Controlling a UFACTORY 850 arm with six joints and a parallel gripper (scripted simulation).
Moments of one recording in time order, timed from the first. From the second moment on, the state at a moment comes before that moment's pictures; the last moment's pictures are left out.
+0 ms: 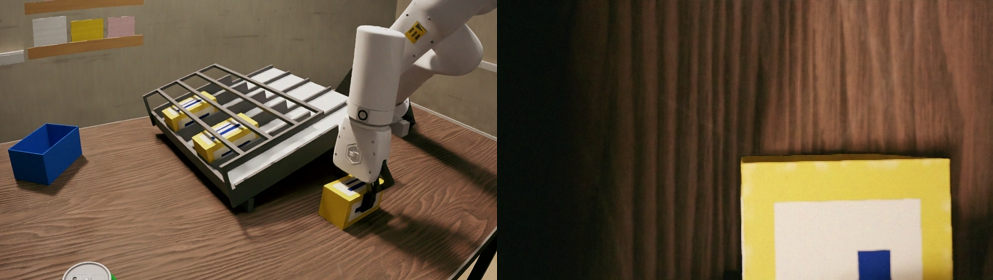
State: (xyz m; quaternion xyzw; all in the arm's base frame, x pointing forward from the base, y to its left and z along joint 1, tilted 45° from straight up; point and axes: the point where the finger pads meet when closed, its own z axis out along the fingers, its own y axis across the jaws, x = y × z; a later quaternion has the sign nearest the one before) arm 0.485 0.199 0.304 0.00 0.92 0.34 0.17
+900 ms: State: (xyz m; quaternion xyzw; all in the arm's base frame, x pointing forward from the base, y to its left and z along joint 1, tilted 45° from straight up) arm 0.437 0.096 0.420 0.02 0.92 0.34 0.17
